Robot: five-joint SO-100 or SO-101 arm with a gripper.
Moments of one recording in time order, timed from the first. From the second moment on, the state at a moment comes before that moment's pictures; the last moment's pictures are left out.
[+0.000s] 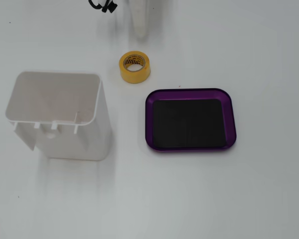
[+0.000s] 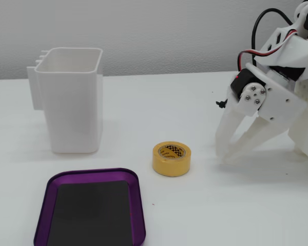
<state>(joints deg) 9.2 192.0 172.5 69.8 -7.3</state>
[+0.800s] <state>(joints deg) 5.4 121.3 123.6 69.8 -18.5</state>
